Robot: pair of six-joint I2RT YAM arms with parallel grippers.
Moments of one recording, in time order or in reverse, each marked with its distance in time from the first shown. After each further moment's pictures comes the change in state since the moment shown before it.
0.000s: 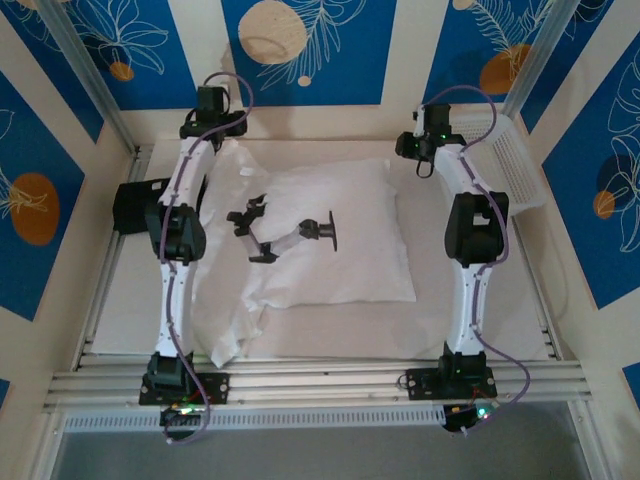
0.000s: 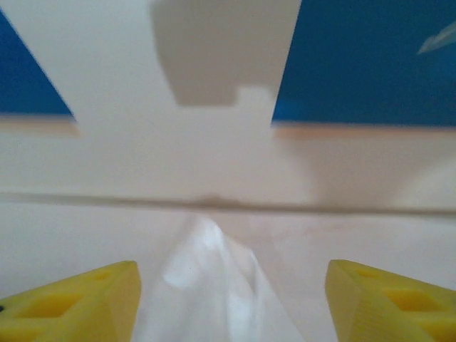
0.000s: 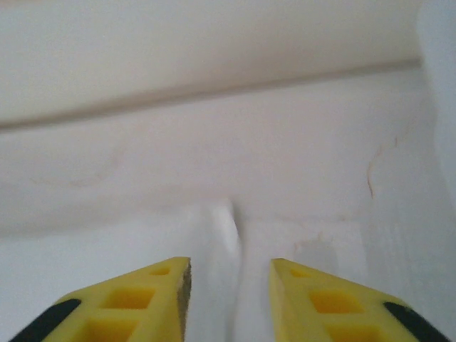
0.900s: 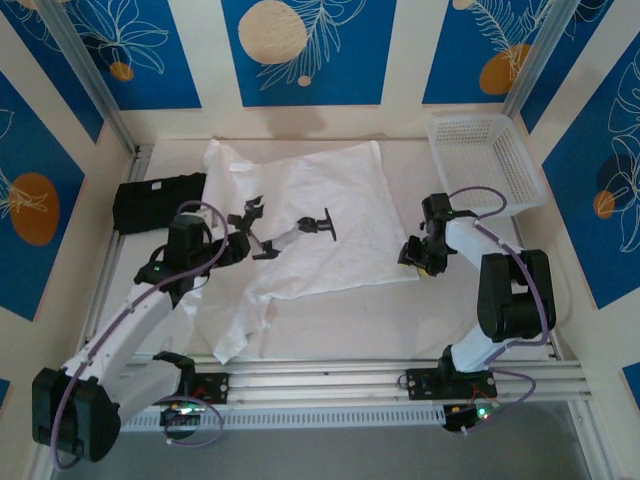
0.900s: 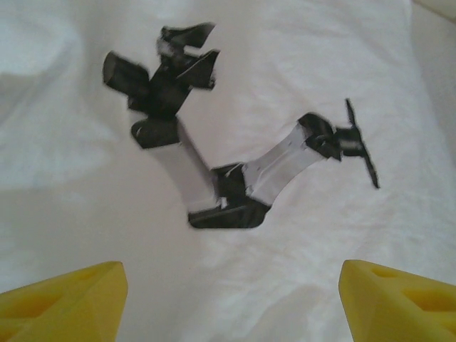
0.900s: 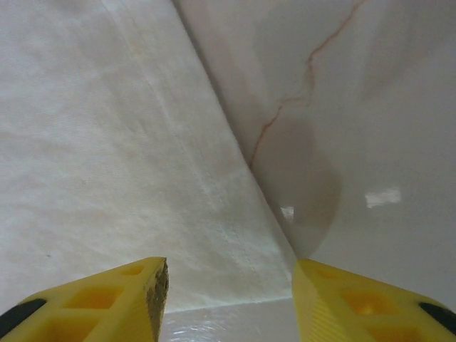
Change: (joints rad) left arm -0.171 -1.552 -1.907 0.252 0.164 -0.358; right arm 0.061 -0.693 -1.094 -0.230 -0.022 0.229
